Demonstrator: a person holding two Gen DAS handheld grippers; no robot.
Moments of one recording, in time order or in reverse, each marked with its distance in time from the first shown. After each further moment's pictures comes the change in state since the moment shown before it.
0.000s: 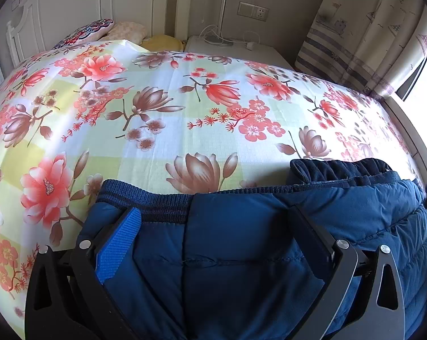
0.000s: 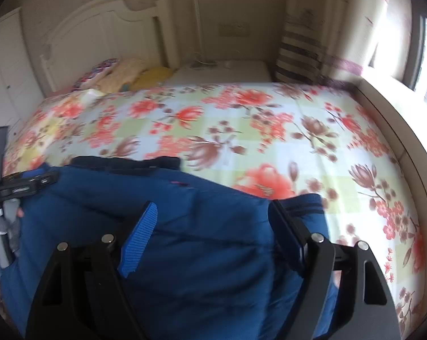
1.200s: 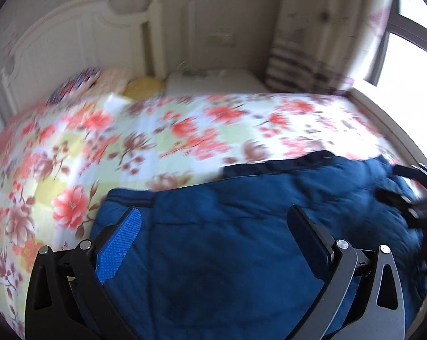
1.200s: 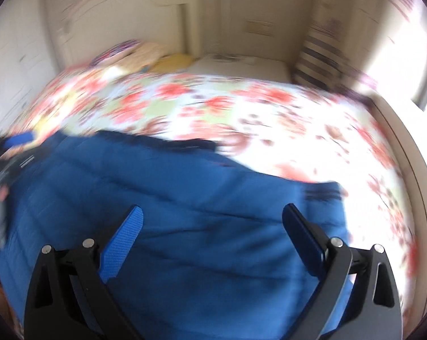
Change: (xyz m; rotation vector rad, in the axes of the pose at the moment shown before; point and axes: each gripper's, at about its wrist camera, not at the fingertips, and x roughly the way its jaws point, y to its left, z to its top) left arm -0.095 -0.070 -0.029 0.208 -0.158 -0.003; right arm 0.008 -0.022 -0.009 0.033 0.097 -0.071
